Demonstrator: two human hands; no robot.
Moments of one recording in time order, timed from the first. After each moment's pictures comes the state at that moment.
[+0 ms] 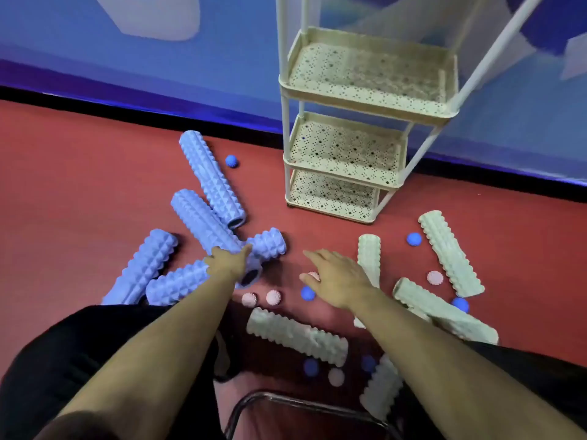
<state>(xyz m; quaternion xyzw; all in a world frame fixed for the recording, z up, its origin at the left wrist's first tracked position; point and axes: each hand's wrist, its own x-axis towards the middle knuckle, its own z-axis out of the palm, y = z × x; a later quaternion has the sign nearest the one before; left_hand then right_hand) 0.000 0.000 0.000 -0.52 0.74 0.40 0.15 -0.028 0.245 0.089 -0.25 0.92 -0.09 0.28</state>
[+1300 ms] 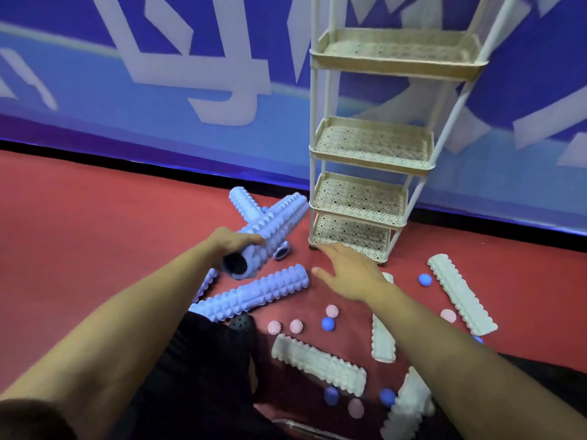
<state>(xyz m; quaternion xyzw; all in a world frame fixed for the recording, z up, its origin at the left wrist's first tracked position) 0.048 -0.037 0.241 -0.40 0.78 0.45 0.18 0.010 0.236 0.199 -0.30 0.94 -0.13 0.14</state>
